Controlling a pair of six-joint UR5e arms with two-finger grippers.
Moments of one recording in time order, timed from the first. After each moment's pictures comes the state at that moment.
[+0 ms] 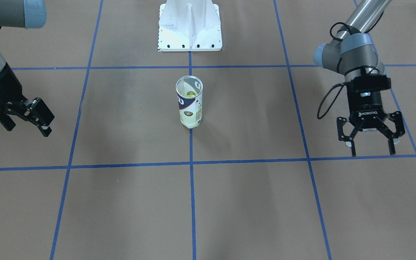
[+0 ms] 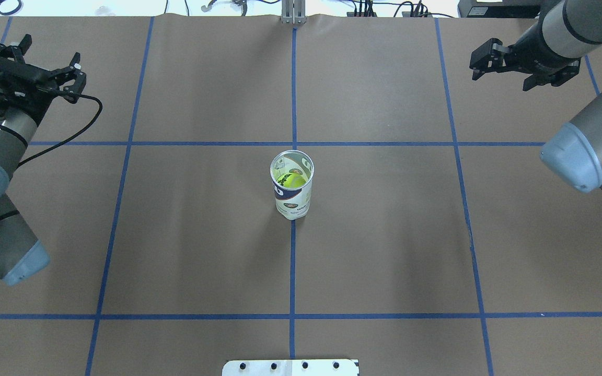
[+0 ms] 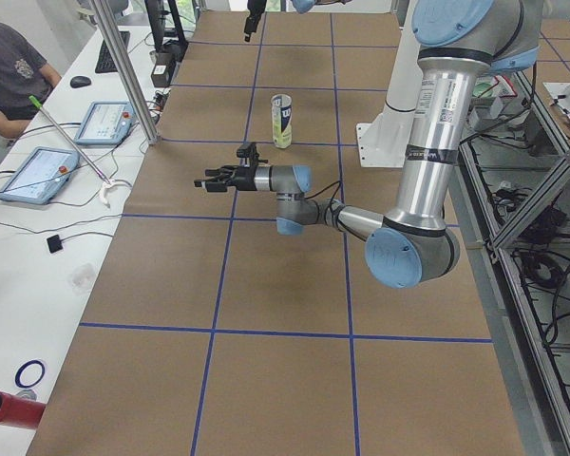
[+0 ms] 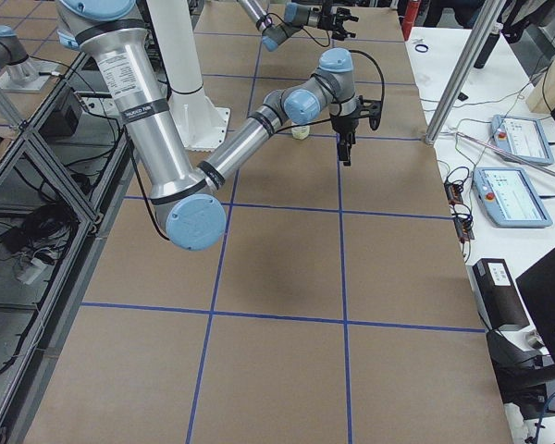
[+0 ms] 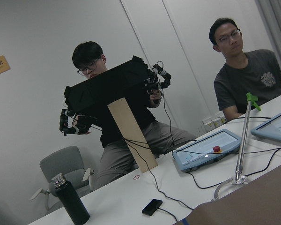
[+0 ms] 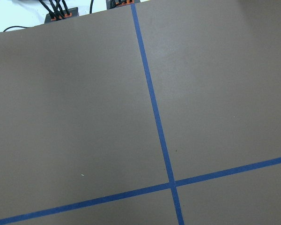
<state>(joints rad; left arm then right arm) -0.78 -1.76 -1.51 -2.87 -0.94 -0.40 1.03 -1.18 1.93 -1.64 2.00 1.03</state>
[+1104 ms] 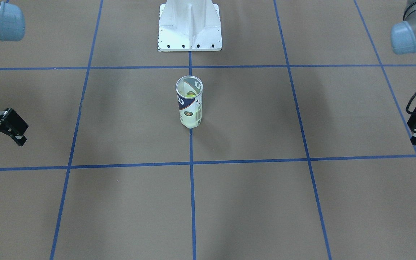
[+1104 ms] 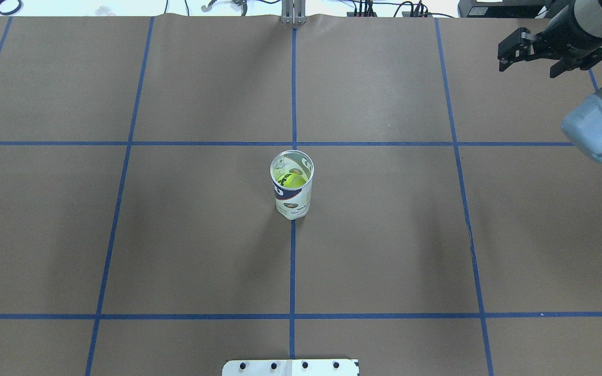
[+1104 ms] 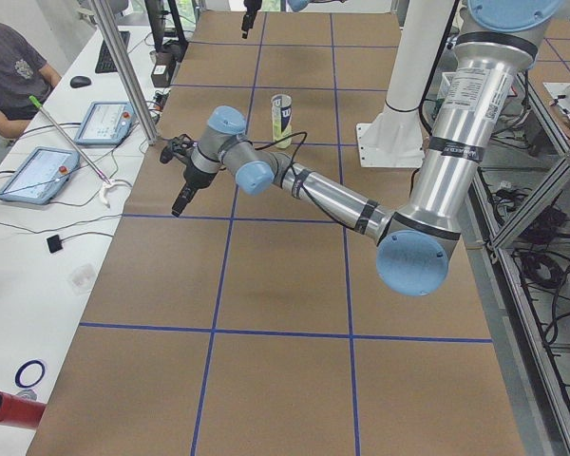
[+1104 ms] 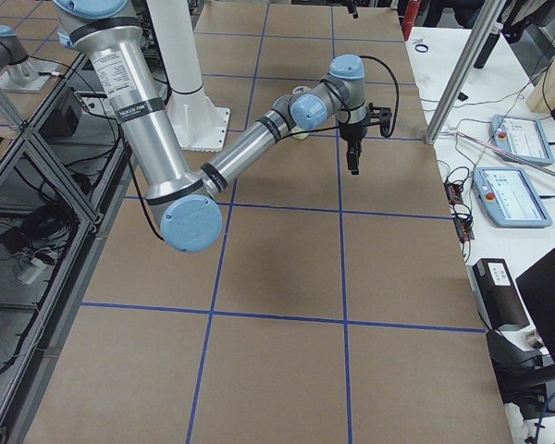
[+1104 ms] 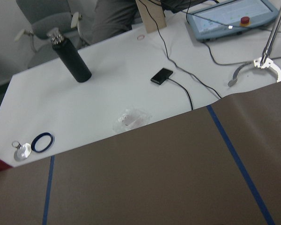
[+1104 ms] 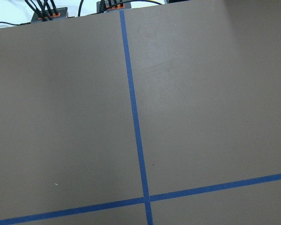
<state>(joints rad) -1.31 -1.80 -1.75 -1.85 -2.09 -0.31 1.14 -1.20 1.85 -1.64 2.09 0.82</state>
